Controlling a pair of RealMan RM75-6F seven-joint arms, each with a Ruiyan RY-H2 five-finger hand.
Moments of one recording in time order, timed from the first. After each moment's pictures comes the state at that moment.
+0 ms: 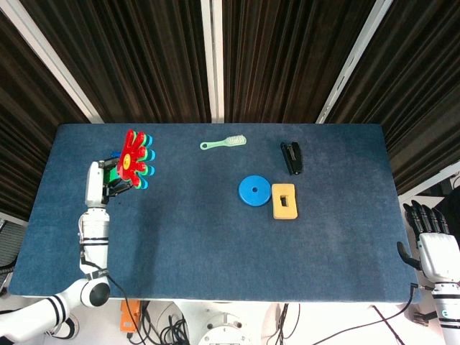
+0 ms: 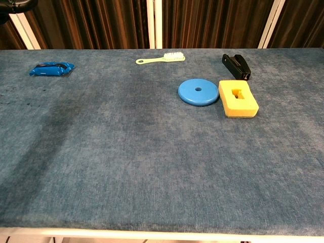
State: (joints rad) left arm -0.51 -1.62 -0.43 -1.41 1.21 1.31 -0.43; right arm 0.08 -1.17 0.07 -1.45 -1.47 1.45 0.08
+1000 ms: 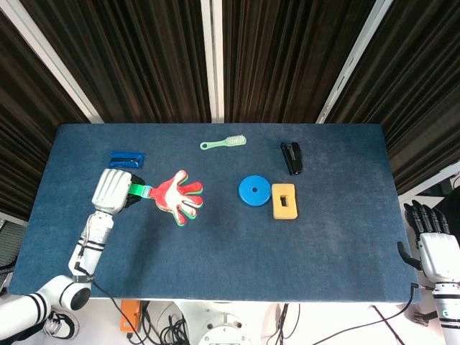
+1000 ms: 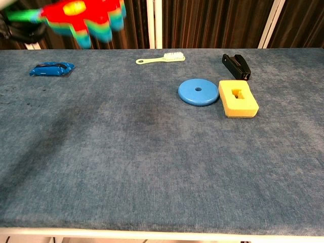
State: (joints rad) left arm -0.57 -1.47 -0.24 -1.38 1.40 1.20 0.06; right arm 0.08 -1.17 0.07 -1.44 -1.47 1.45 0.08
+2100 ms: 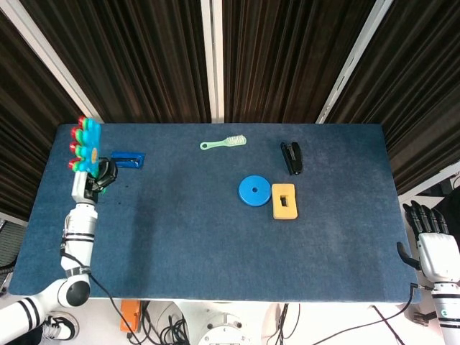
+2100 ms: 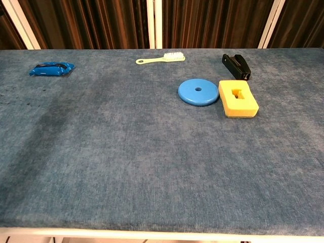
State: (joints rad) left arm -0.47 -1.45 -0.47 -1.55 1.13 1.14 -0.75; right arm 0.08 -1.17 0.07 -1.44 -1.47 1.44 0.07
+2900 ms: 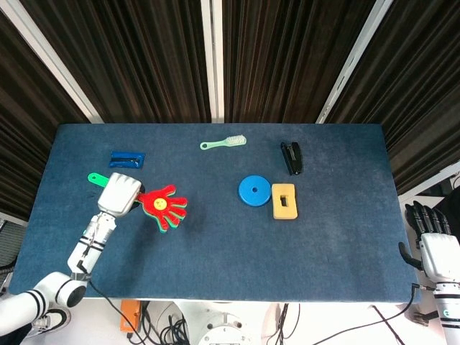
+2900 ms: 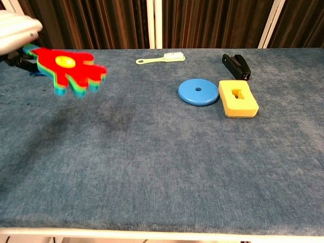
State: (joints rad) left arm -0.59 -1.49 -0.21 -1.29 1.42 1.13 0.20; right arm 0.08 -1.18 0.07 -1.43 -1.46 1.43 0.10
